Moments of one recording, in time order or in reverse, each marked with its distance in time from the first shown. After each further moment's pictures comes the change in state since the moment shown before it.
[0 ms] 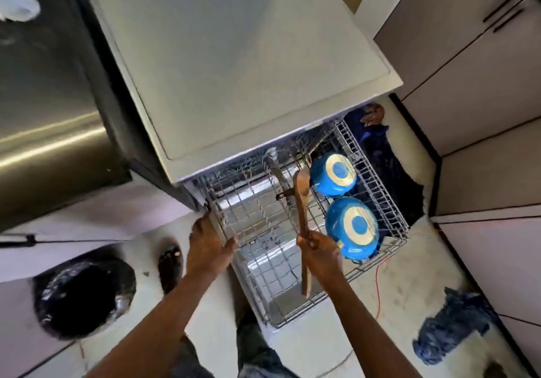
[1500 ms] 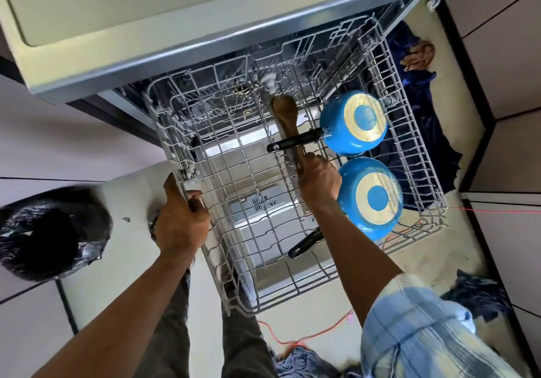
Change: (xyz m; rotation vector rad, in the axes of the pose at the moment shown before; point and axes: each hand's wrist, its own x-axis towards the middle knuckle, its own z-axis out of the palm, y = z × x) left_hand 0.025 -0.011 0.111 -0.089 0.337 -0.262; right_hand 0.199 0.079 0.057 -0.785 0.118 -0.290
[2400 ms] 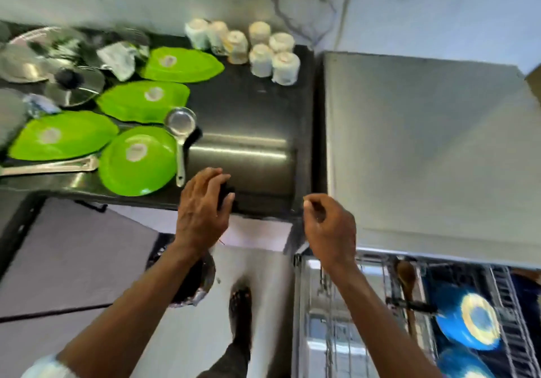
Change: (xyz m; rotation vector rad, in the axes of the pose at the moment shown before) left_hand 0.119 -0.085 -0.356 0.111 0.672 0.530; right_hand -0.105 -0.360 -0.222 0.770 0.167 -0.620
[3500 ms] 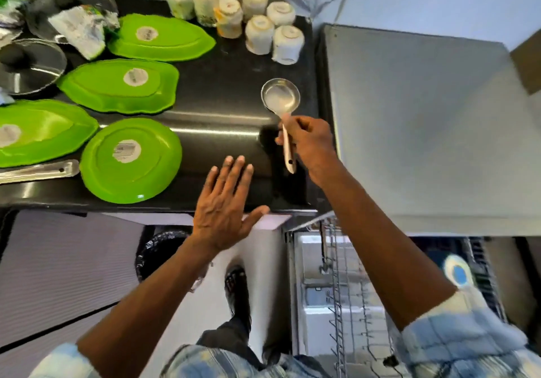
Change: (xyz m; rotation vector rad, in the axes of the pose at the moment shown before) left_hand 0.008 -0.027 0.018 0.155 -0.210 0.216; right_hand 0.123 -0.100 0.069 0.484 -0.234 0.310
